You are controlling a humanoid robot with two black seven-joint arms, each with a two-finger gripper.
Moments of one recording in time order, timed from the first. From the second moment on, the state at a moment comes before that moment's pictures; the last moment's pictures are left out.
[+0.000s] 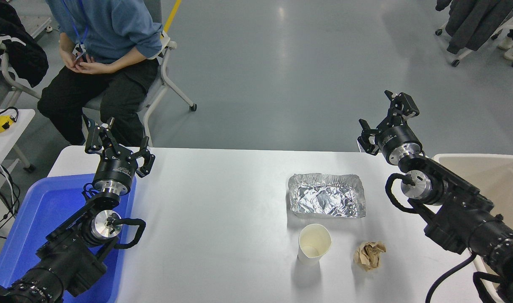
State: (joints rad) left arm -0.52 0.22 -1.05 -0.61 0.22 -0.33 -0.58; right arm 0.82 -0.22 0.65 0.56 -0.03 0.04 0.38
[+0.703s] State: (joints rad) left arm -0.53 0.22 -1.05 -0.61 0.22 -0.33 -0.58; right arm 0.83 -0.21 0.62 0.57 -0.03 0.04 0.39
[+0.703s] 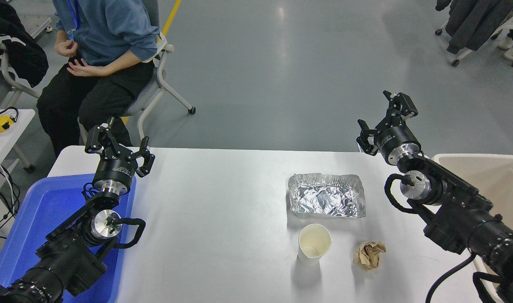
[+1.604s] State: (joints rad) left arm -0.52 0.22 -1.05 -0.61 0.22 -0.33 -0.58; right arm 0.74 -0.46 0.57 0.97 -0.19 0.04 0.42
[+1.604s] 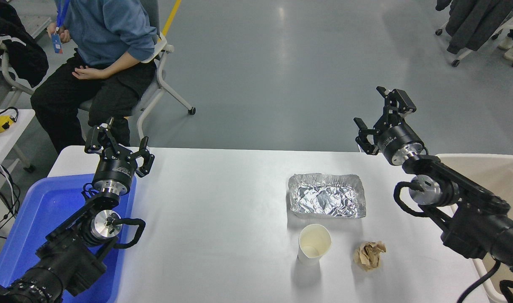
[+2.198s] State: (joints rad) left arm -0.52 0.22 -1.05 -0.61 0.22 -0.33 -0.58; right arm 0.40 -0.83 0.52 1.50 -0.84 0.02 0.46
